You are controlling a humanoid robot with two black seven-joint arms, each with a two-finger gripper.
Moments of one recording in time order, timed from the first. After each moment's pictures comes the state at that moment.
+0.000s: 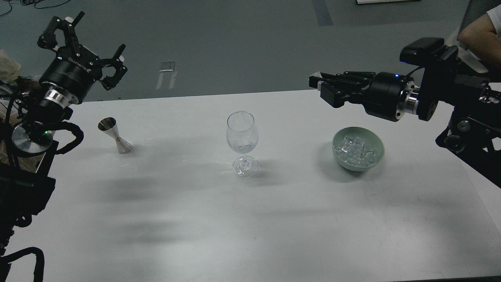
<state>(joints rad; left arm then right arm) -0.59 0.43 -1.36 -0.97 0.18 -0.39 0.07 0.76 -0.61 0.76 1.52 -1.78 0.32 0.16</state>
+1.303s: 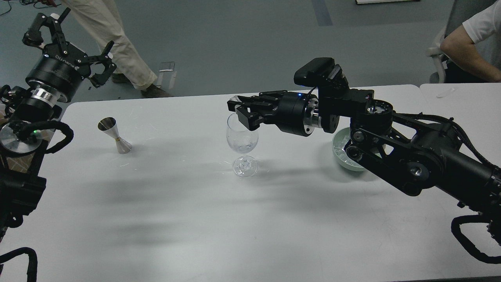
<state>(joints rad) -0.58 0.46 -1.39 -0.97 0.18 -0.40 0.07 0.87 -0.21 0.64 1.29 -1.92 0.32 0.14</state>
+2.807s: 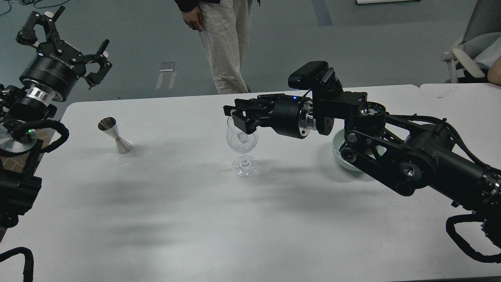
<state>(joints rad) -0.58 0.47 -1.39 -0.97 0.18 -0.40 0.08 0.88 -0.18 0.61 1.25 -1.92 0.31 0.15</state>
